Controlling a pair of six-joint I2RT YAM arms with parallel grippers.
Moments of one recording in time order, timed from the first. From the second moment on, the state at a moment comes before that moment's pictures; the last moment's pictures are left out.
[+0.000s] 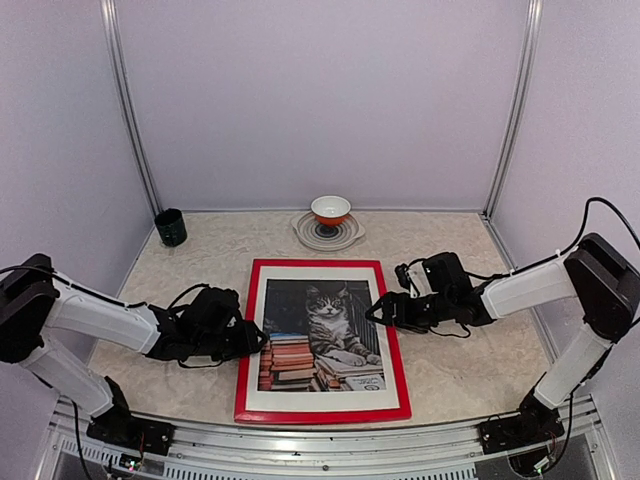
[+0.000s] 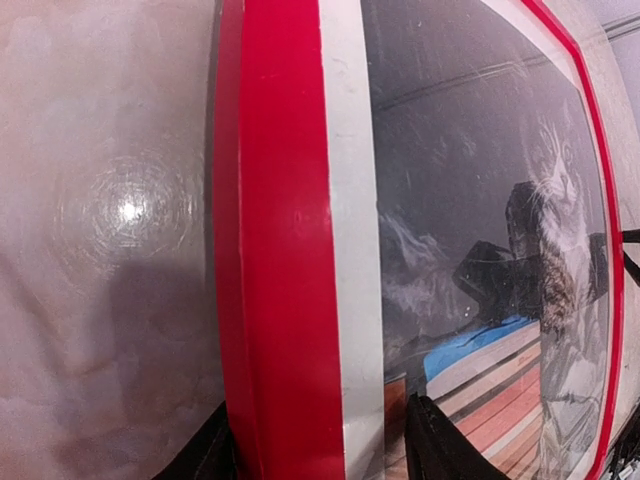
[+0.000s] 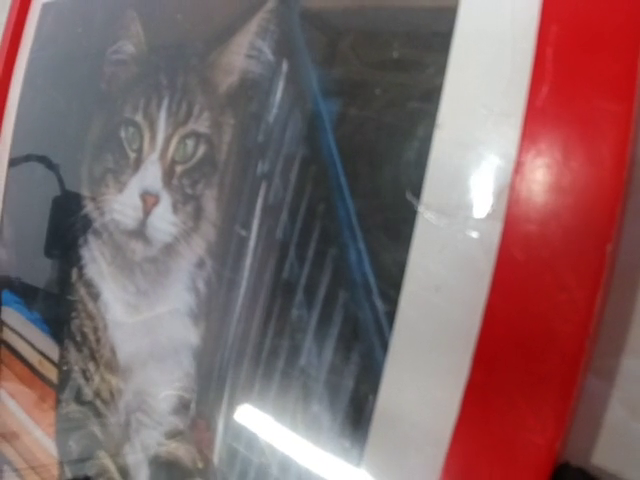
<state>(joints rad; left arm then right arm) -0.87 1.45 0.50 0.12 -0.13 -0.94 0.62 1.62 0.66 0.23 -0.39 0.64</state>
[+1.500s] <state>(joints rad) -0.85 1.30 0.72 -0.09 -0.33 -0.75 0.55 1.25 0.74 -0.07 -0.15 0.38</state>
